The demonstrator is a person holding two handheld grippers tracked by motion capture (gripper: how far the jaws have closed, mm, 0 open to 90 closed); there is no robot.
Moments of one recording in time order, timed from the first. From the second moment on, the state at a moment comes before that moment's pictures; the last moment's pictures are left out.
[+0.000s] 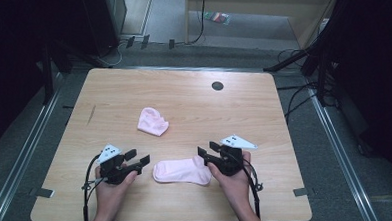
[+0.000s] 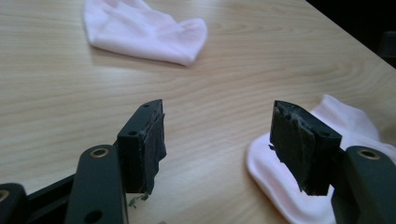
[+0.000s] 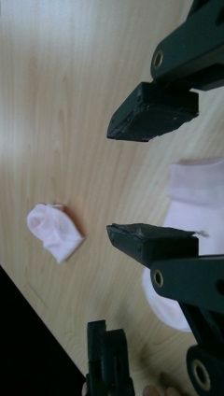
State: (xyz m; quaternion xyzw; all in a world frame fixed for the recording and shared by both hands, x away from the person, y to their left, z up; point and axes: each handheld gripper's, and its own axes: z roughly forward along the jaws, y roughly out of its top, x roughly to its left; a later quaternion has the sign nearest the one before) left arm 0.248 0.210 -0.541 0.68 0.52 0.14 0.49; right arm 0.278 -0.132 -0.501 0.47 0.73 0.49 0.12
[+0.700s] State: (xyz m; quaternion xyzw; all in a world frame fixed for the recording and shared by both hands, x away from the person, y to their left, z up) left arm 0.269 0.231 -0.550 0.66 0.56 0.17 0.47; right arm 0.354 -0.047 -0.490 0.46 0.76 0.45 0.11
